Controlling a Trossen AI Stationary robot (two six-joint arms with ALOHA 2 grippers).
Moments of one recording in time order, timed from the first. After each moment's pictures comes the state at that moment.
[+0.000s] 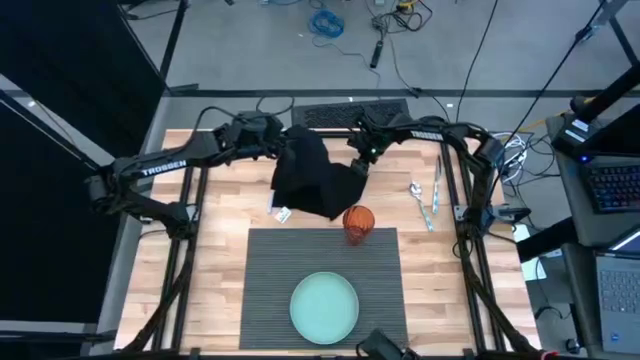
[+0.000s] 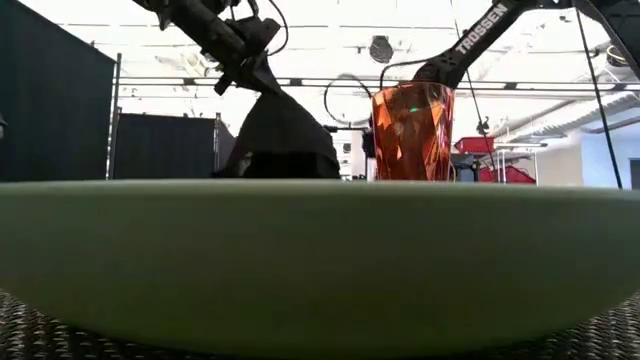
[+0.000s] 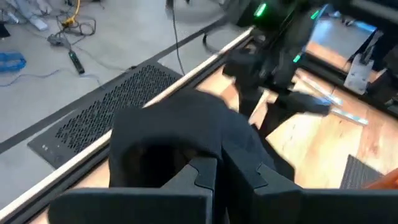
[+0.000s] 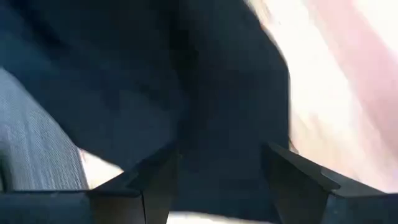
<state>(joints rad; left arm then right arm) 0.48 1.30 1.05 -0.27 -0.03 -0.20 -0.68 1.89 1.30 -0.55 -0.51 -0.04</state>
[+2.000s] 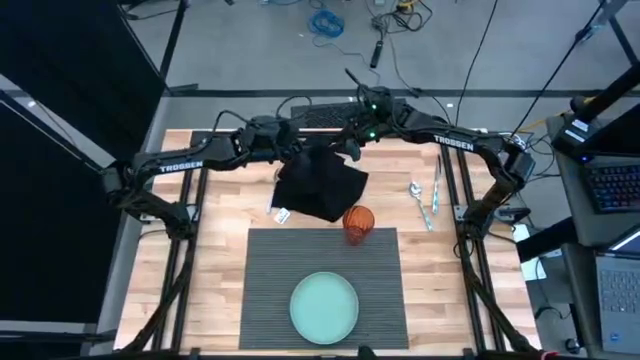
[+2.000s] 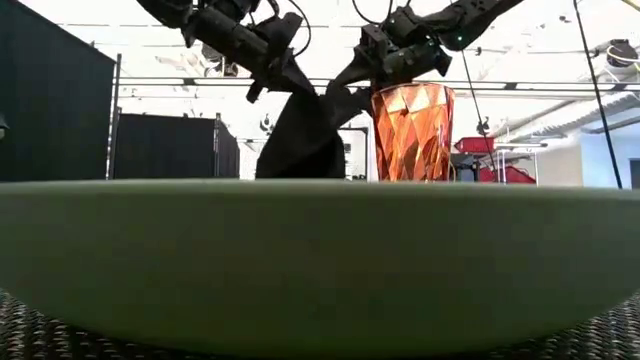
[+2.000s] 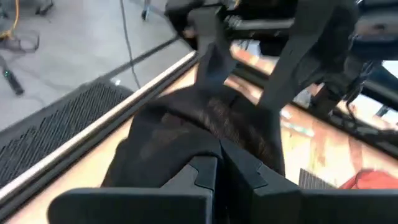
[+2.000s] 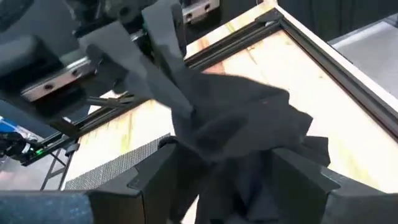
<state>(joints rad) 0.42 1.44 1.05 0.02 0.09 -0.25 -0.60 1.65 1.30 -0.15 -0.63 0.20</state>
